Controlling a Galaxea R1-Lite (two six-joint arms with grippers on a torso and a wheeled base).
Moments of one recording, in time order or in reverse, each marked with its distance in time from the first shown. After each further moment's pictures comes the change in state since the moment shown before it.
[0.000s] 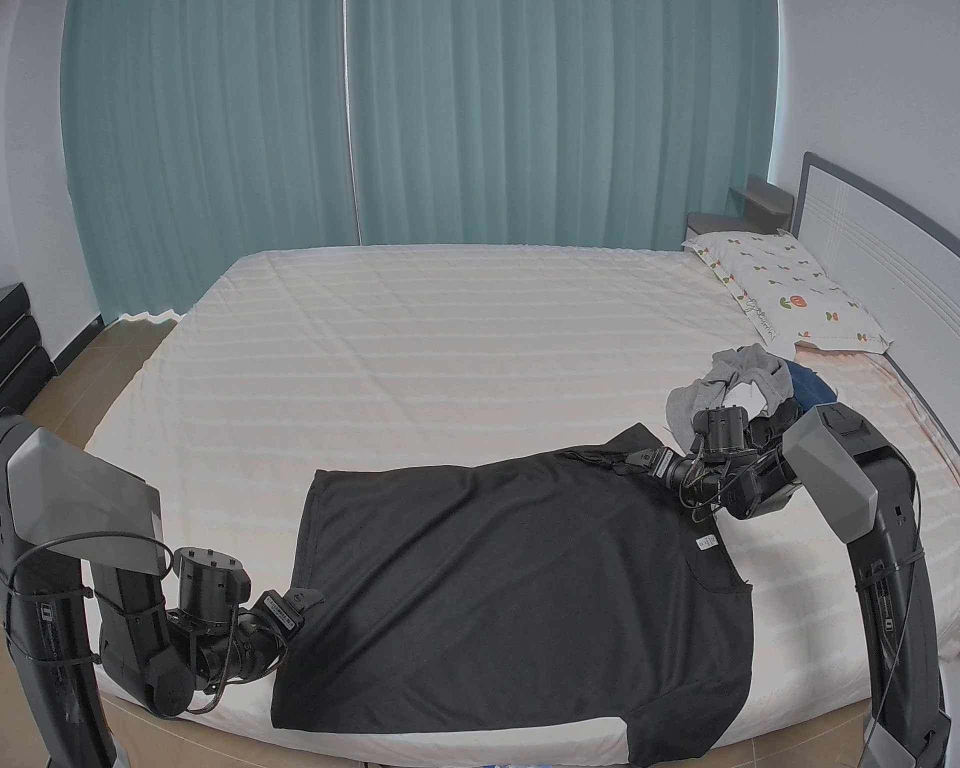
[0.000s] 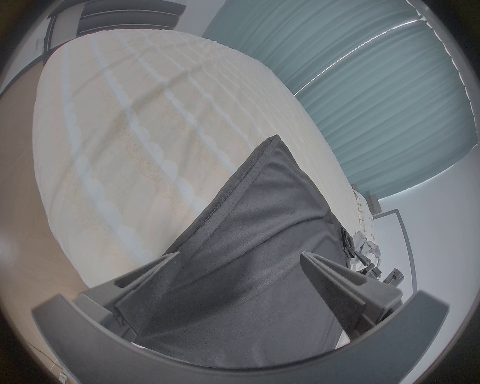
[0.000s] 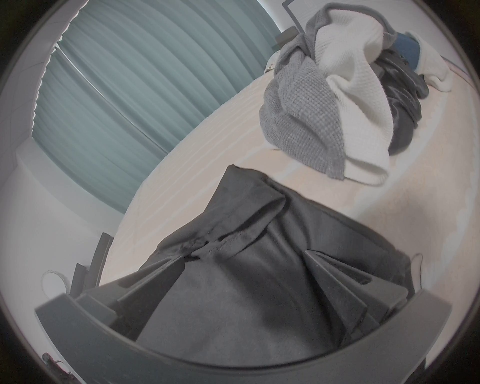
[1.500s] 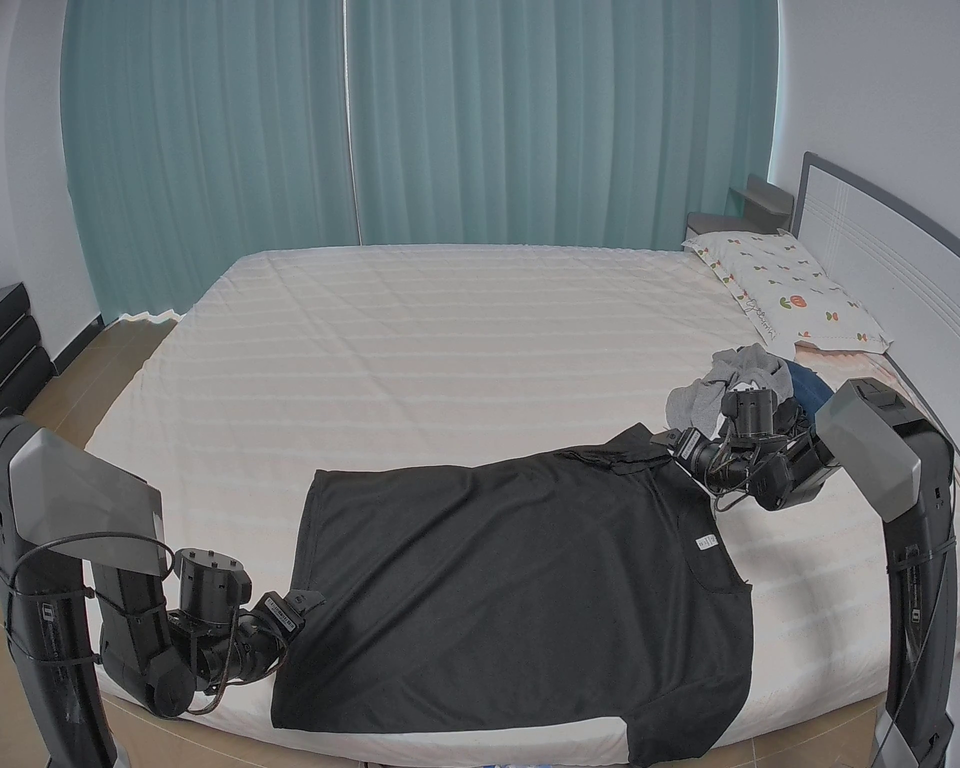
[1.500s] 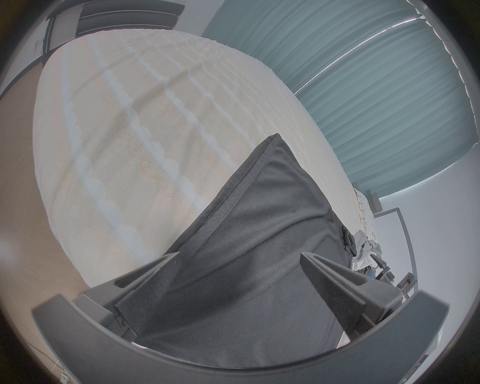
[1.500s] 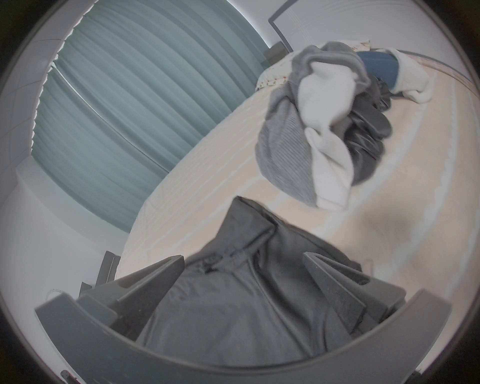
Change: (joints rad) left arm -0.001 0.005 0.001 0.000 0.000 0.006; right arm -0.023 -0.172 0.213 -0.092 -0.032 0.069
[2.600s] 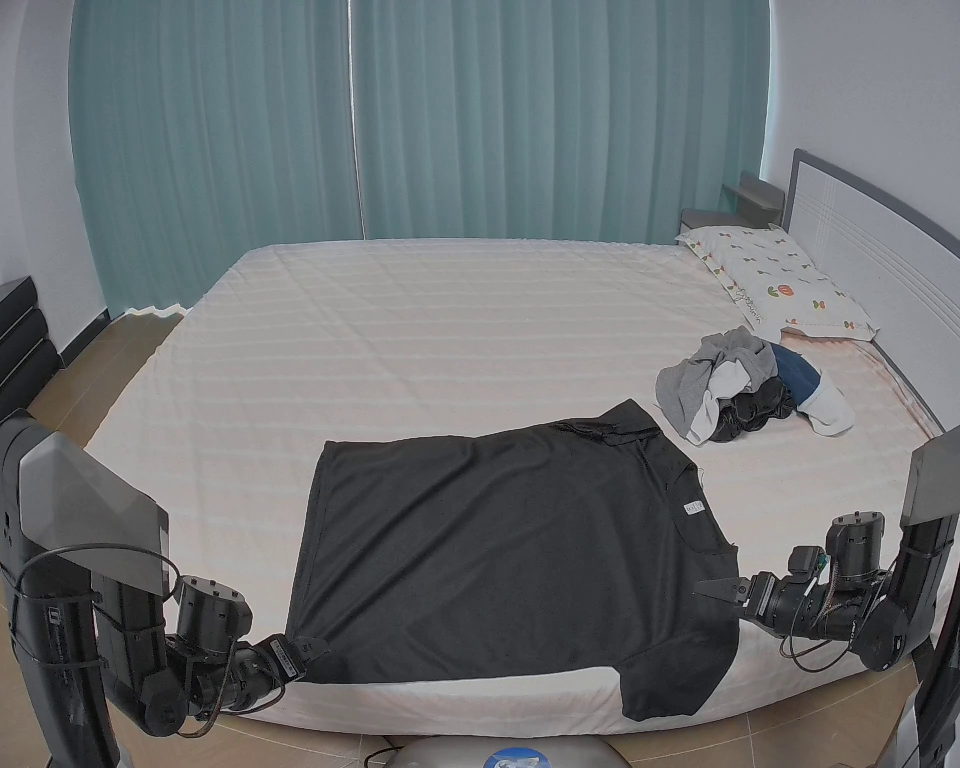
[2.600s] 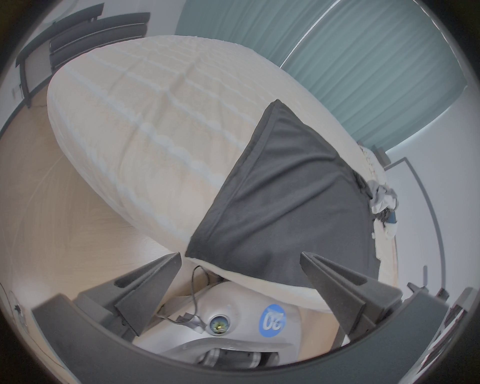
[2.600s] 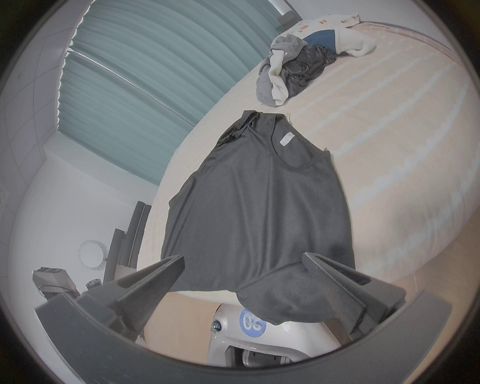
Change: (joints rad) left arm -0.030 0.014 0.111 -0.001 -0.010 0.207; right arm -0.020 -0.394 1.288 -0.767 0.297 -0.094
